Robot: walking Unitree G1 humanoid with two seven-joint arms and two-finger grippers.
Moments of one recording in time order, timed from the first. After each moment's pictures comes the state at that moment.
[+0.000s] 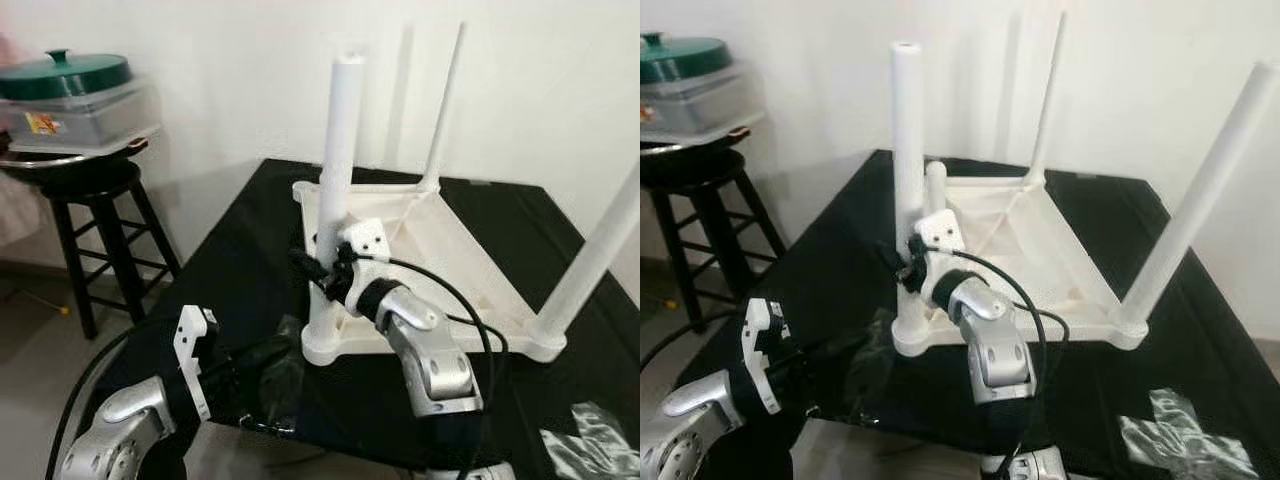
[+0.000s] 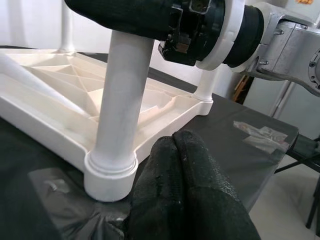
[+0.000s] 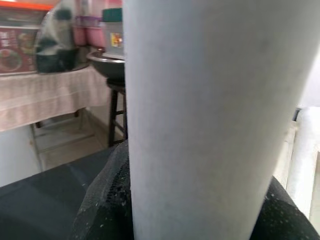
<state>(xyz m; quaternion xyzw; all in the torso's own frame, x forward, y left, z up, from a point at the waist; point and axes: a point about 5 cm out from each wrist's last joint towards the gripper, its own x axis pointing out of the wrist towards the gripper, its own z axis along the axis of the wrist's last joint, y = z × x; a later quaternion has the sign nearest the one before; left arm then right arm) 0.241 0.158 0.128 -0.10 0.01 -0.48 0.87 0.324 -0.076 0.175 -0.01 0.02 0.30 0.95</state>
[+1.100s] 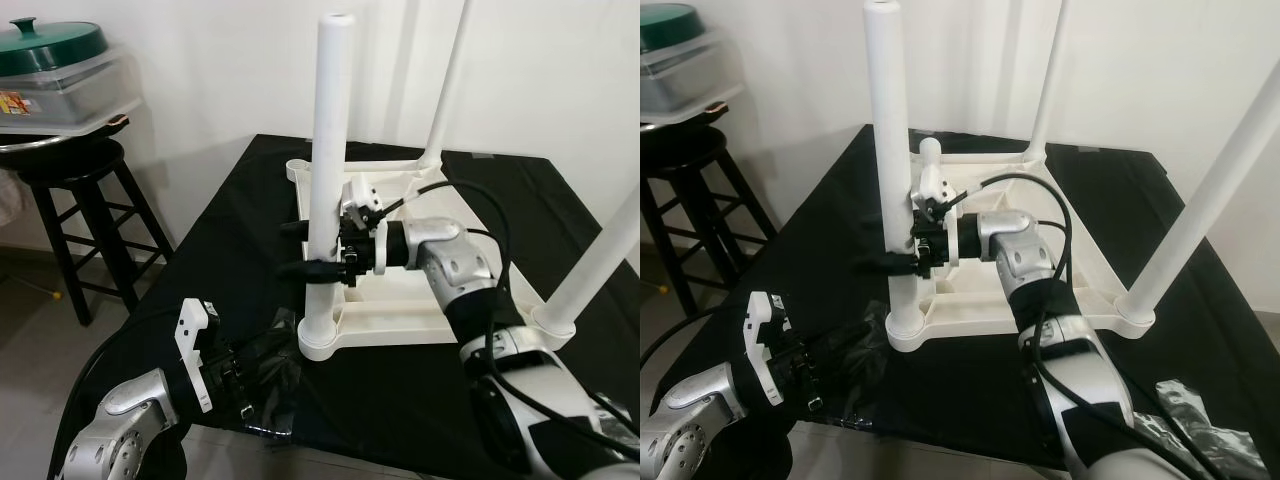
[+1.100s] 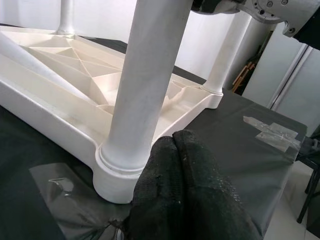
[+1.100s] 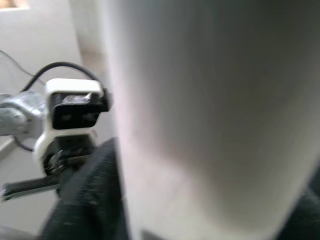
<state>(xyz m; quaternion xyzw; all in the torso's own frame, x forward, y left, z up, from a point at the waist) 0.245 0.158 0.130 -0.10 0.00 -0.47 0.88 0.361 -0.087 0.229 -0.06 0.01 0.70 0.71</state>
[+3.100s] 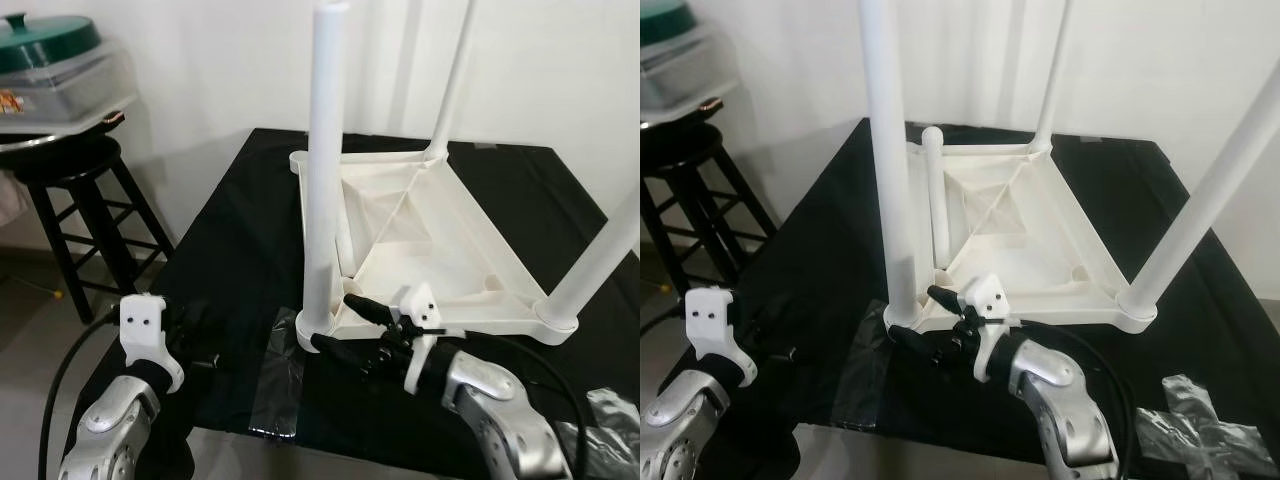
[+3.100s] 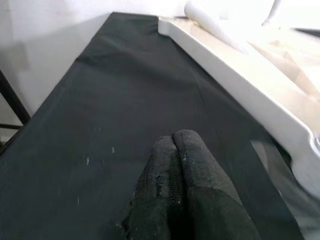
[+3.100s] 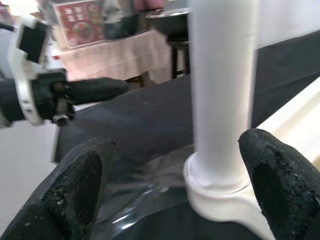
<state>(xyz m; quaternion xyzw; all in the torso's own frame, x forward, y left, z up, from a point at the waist) 0.241 0.200 0.119 -0.04 0.02 -0.10 0.99 0.244 -0.126 0.139 0.03 0.05 0.46 0.89</state>
